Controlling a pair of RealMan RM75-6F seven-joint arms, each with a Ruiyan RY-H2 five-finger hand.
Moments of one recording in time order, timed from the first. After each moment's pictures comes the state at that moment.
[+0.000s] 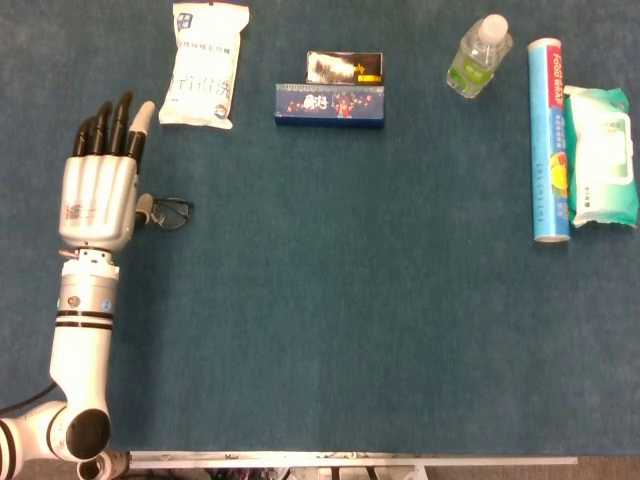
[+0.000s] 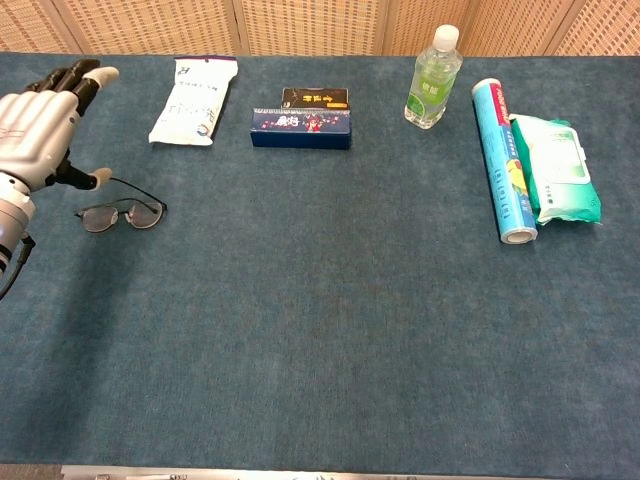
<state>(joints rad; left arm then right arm) -0.41 -1.57 -0.18 -1.61 1.17 1.37 0.58 0.05 -1.05 0.11 -1.63 -1.56 1.61 0.12</state>
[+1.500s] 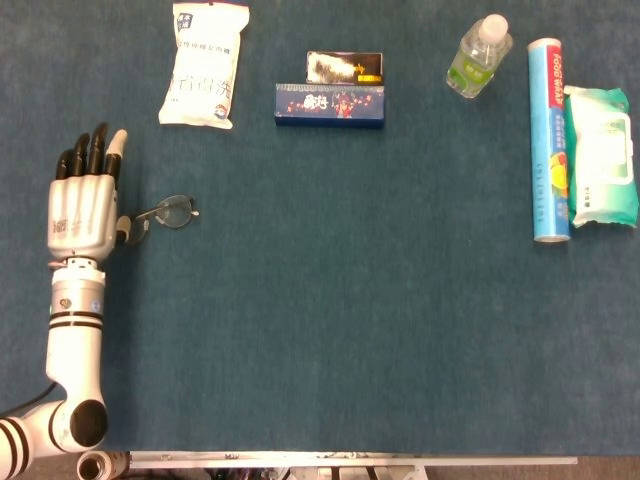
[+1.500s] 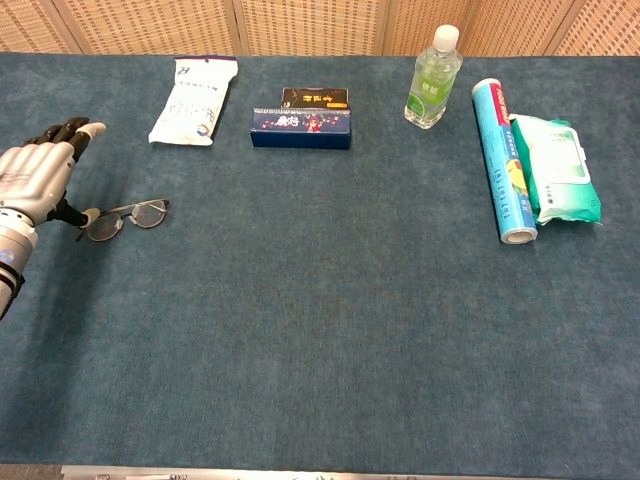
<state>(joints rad) -0.38 -1.66 -0.16 -1.36 1.08 1.27 0.48 0.05 -1.05 0.11 -1.63 -1.56 1.62 0.12</state>
